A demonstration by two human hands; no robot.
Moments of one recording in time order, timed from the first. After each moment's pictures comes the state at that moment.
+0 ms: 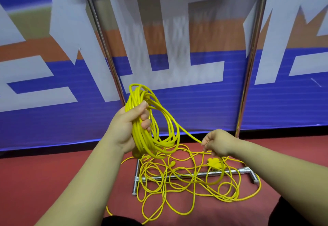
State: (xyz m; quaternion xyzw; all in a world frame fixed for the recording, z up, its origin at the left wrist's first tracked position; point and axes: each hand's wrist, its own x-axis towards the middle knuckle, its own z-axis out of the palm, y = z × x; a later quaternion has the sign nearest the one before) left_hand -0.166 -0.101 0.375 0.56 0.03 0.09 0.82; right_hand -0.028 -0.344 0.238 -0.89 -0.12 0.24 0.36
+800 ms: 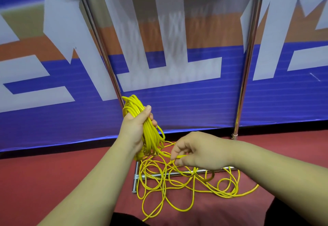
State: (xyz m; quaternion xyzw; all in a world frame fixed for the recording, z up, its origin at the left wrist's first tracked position) left_hand -0.130 -0.104 0.322 0.58 0.10 0.17 0.79; right_hand -0.112 -0.319 0.323 -0.80 -0.45 0.24 0.32
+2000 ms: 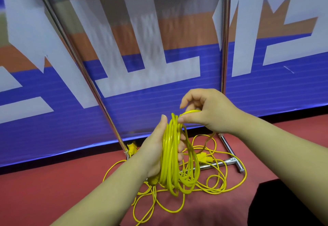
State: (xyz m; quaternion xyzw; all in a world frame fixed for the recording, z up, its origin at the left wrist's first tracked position) left_hand -0.143 -0.204 0.312 0.58 0.06 -0.21 0.78; right_hand -0.066 -0.387 0.366 -0.77 -0.35 0.01 0.53
